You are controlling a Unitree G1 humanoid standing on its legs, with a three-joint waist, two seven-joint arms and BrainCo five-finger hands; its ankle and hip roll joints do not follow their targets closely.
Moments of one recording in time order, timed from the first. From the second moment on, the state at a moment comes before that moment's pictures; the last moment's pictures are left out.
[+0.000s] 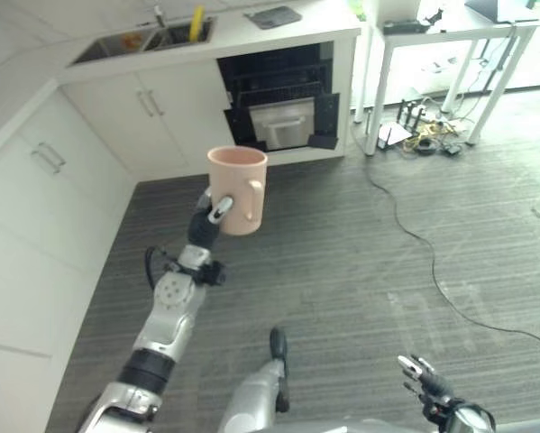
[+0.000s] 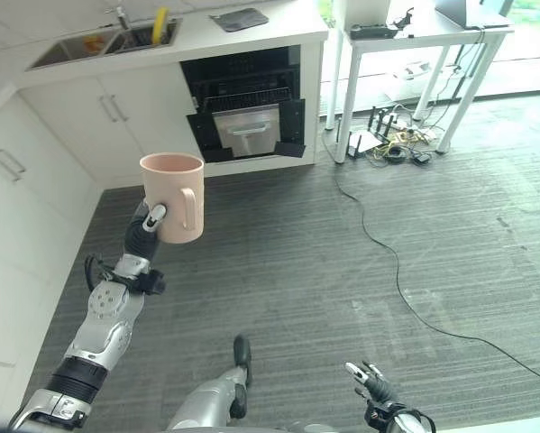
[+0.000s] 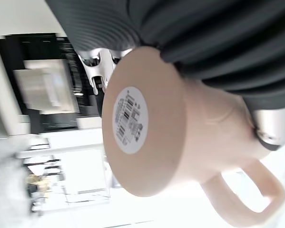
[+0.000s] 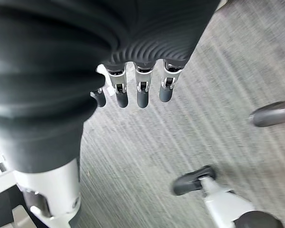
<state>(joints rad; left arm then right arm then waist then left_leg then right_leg) -0.11 0.41 -0.17 0.21 -0.46 -0.40 -0.06 -0.02 -0.31 0.10 1.19 0.61 -0.18 0.30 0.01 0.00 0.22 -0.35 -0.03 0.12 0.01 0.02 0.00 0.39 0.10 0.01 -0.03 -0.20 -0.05</state>
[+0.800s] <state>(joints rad) -0.20 0.42 -0.20 0.20 -0.44 -0.41 0.00 0.14 -0.25 0.04 1.17 0.61 -0.13 0.29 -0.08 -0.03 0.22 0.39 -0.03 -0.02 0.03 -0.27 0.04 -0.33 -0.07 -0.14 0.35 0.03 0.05</state>
